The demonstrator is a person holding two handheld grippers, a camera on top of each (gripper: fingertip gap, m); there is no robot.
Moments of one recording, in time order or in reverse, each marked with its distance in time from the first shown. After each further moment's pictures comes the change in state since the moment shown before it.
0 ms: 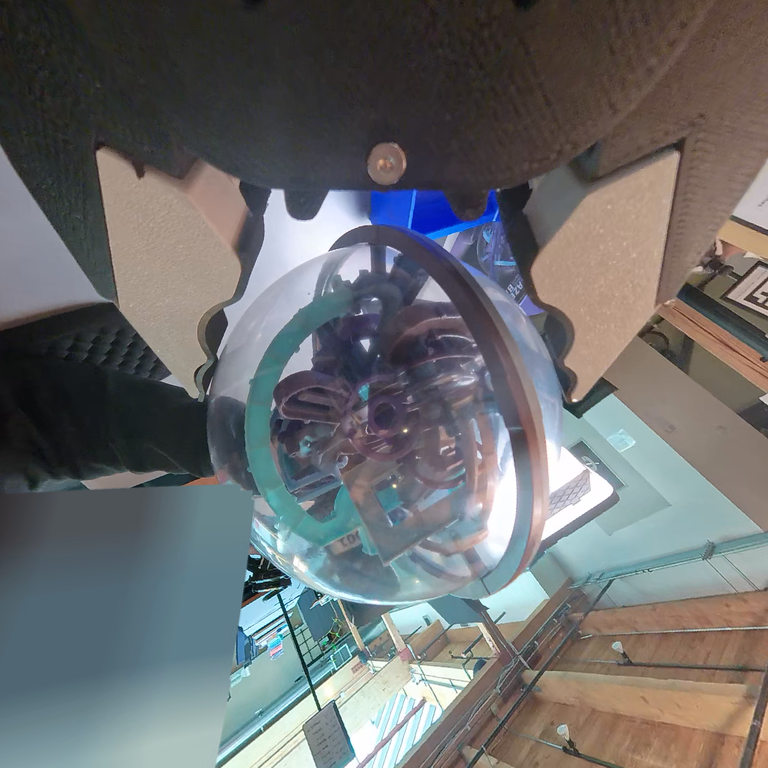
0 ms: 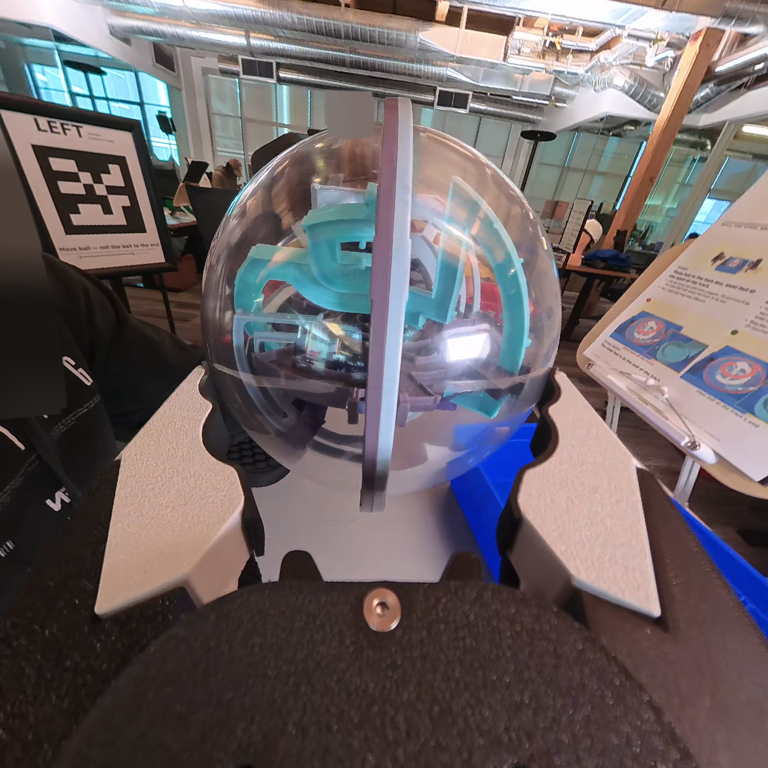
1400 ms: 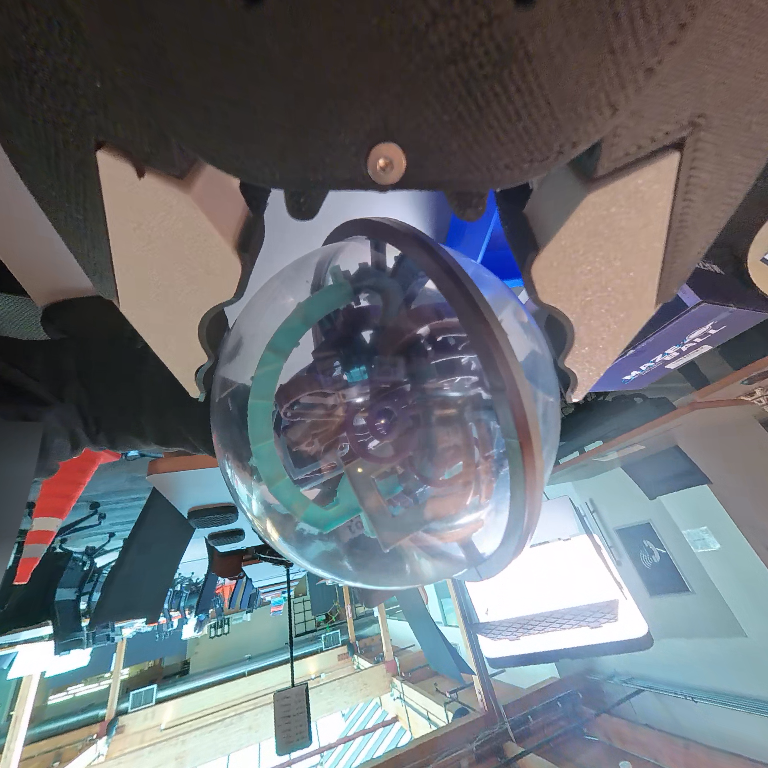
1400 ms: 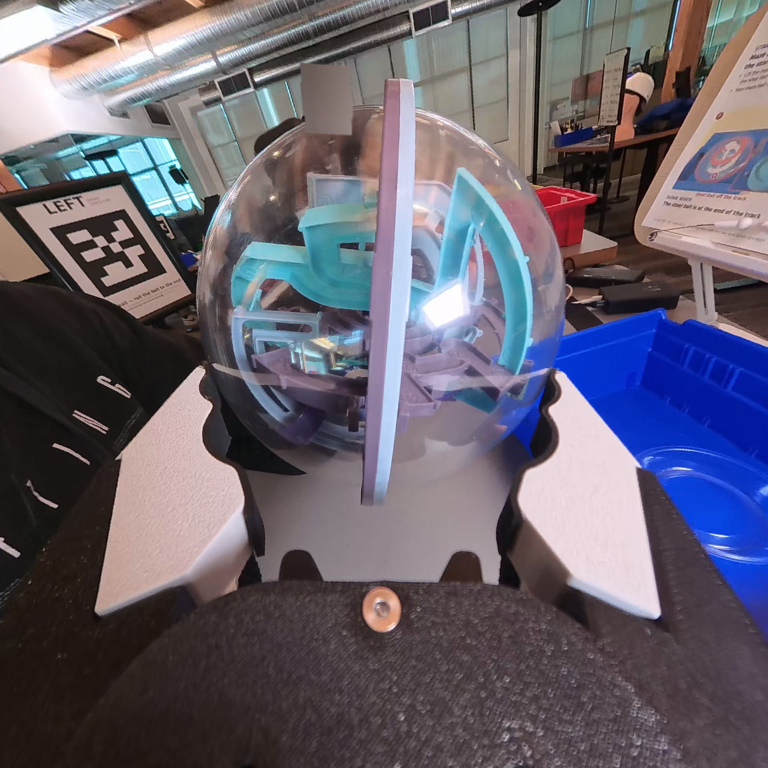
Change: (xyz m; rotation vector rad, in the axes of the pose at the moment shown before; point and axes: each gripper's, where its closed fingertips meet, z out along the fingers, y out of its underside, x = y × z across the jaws) left arm -0.010 0.054 -0.007 -0.004 0.010 -0.334; right arm 0.022 0.055 0.011 -0.077 -0.016 0.349
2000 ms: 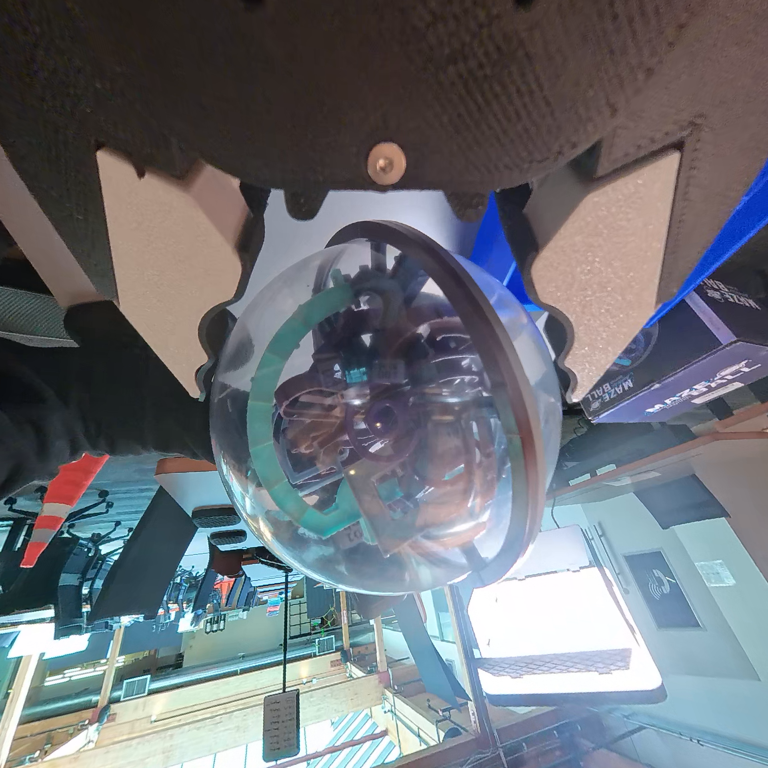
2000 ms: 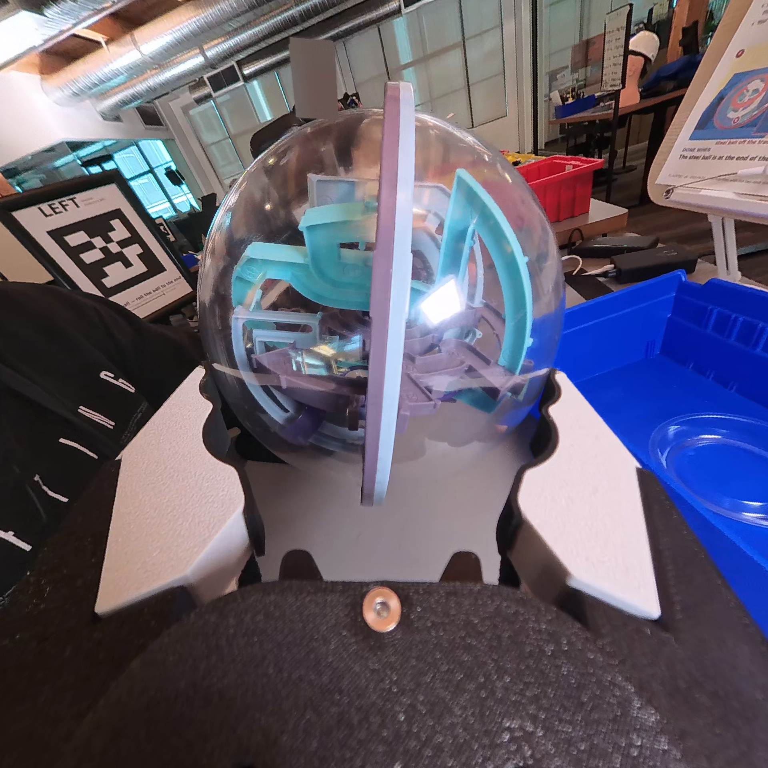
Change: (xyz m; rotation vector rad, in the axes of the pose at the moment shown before) left arm 0.009 0.019 -0.004 -0.018 -0.007 -0.068; right arm -0.001 0.019 0.002 -0.027 0.009 0.060
